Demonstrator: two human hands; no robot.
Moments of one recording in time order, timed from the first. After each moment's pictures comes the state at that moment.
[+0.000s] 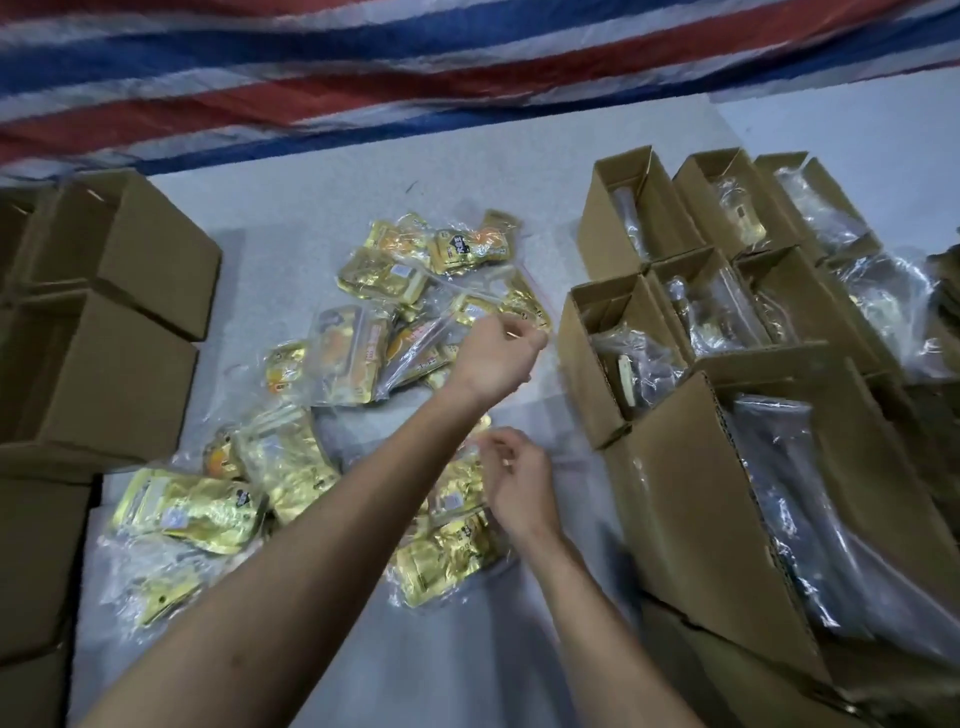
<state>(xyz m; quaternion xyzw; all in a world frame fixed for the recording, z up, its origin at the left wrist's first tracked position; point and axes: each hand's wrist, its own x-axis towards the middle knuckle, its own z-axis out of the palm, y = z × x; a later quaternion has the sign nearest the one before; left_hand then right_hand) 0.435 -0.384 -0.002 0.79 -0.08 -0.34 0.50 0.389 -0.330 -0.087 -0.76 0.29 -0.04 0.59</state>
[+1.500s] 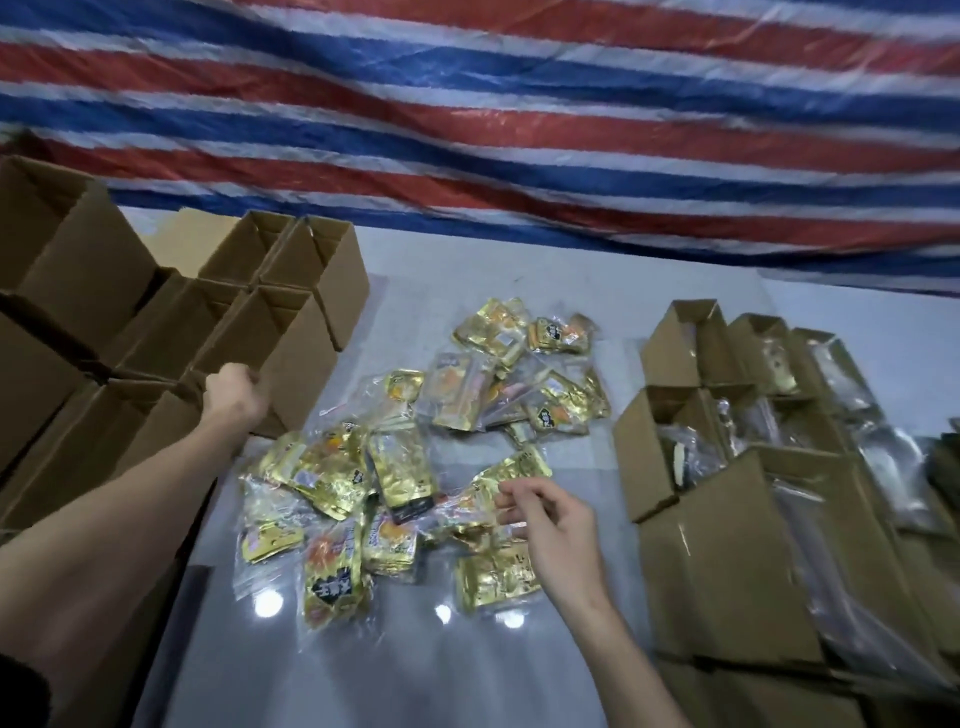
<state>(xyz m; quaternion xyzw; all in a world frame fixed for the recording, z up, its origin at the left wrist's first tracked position) 0.532 0.016 -0.055 0.93 0.19 -0.07 0.30 0.279 -0.294 0.041 -0.73 0.25 -0.03 0.64</state>
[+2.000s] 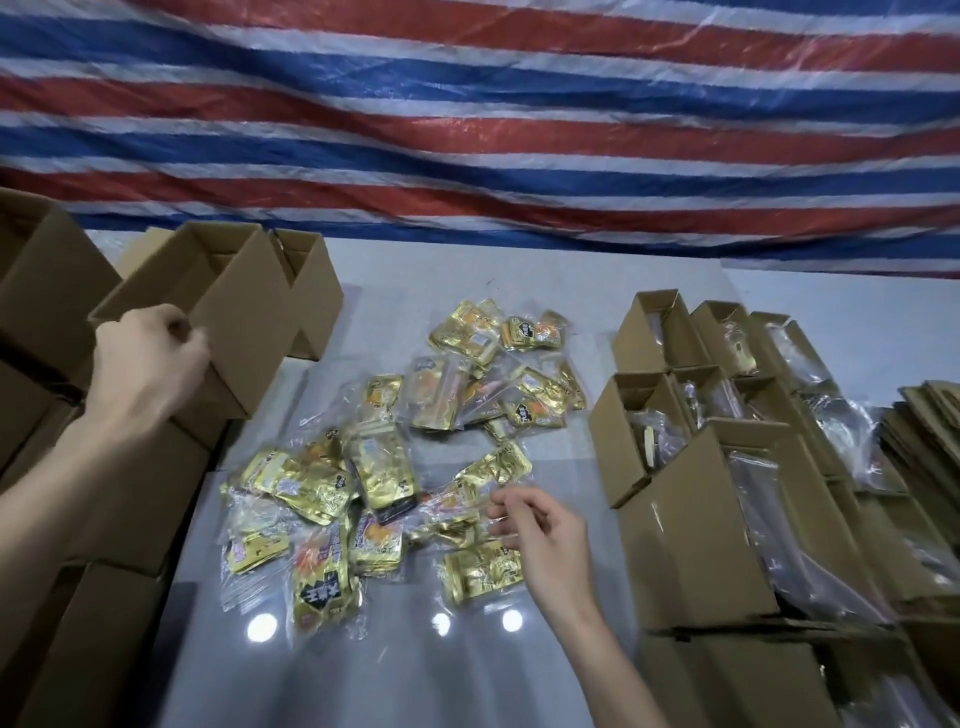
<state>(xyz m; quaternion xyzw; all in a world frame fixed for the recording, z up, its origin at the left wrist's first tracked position) 0.506 0.028 0.062 0.95 0.04 0.12 0.27 0.247 -0.296 0.049 -0.69 0.26 -0.06 0.68</state>
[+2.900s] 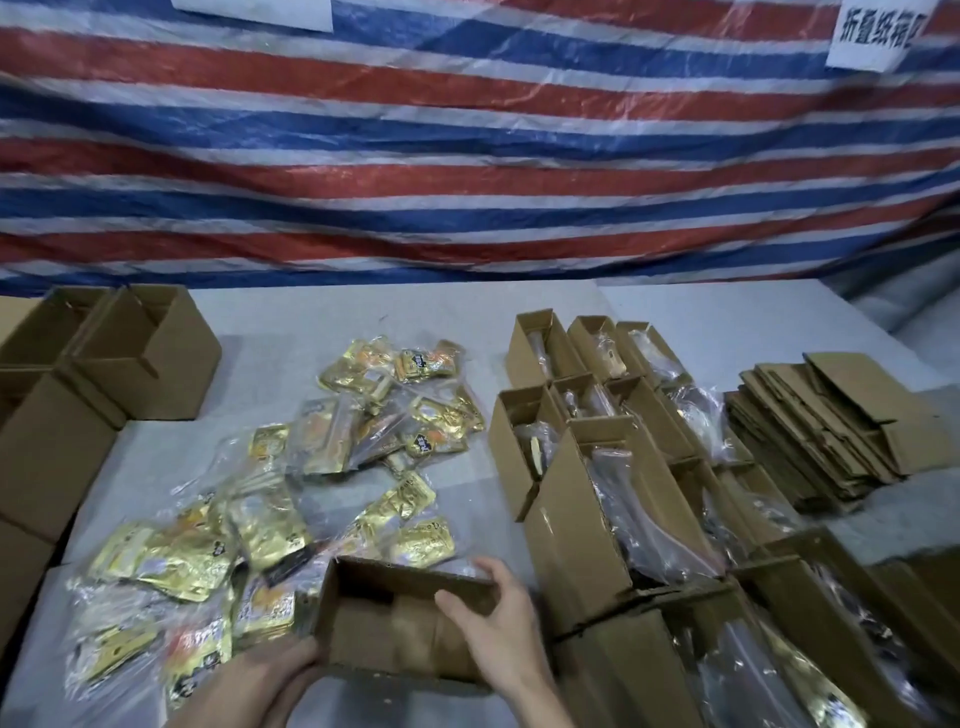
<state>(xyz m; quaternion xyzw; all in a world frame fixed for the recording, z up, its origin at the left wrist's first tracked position) 0.275 -0.092 -0.019 0.85 -0.38 -0.17 0.32 0.182 -0.349 0.020 -0.77 0.39 0.02 0.51</state>
